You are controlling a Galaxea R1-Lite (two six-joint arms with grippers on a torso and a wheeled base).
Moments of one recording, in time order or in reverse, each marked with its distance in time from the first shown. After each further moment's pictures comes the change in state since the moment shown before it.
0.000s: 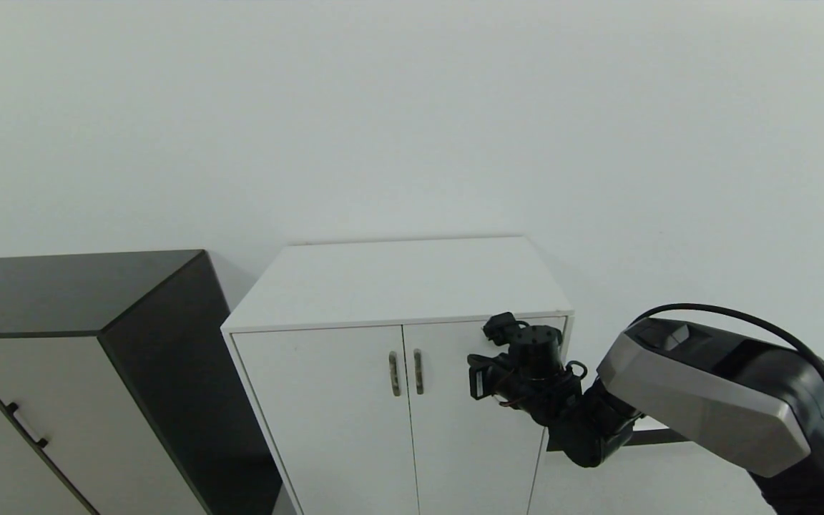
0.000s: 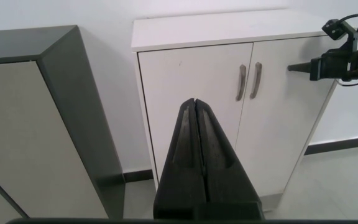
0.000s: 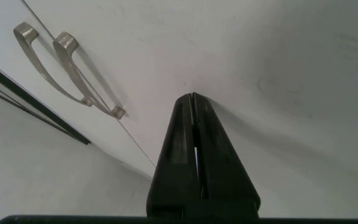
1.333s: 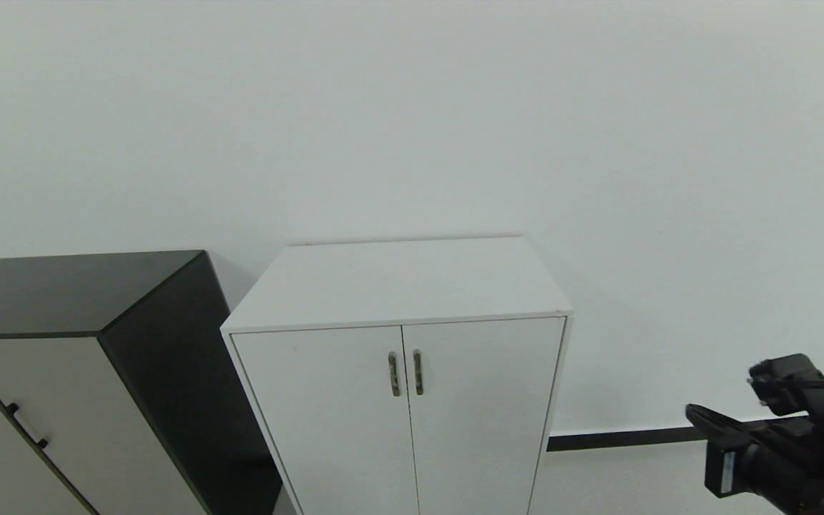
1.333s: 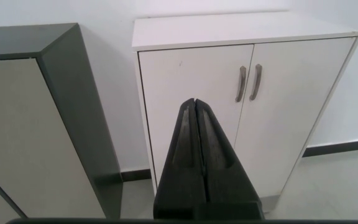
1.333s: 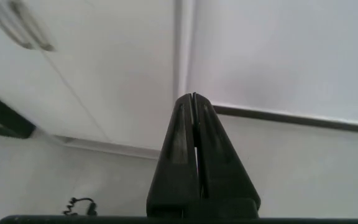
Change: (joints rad) left arm 0.000 0.000 0.000 -0.001 0.006 -0.019; right arm -0.100 -1.005 1.161 -0.104 -0.293 -0.080
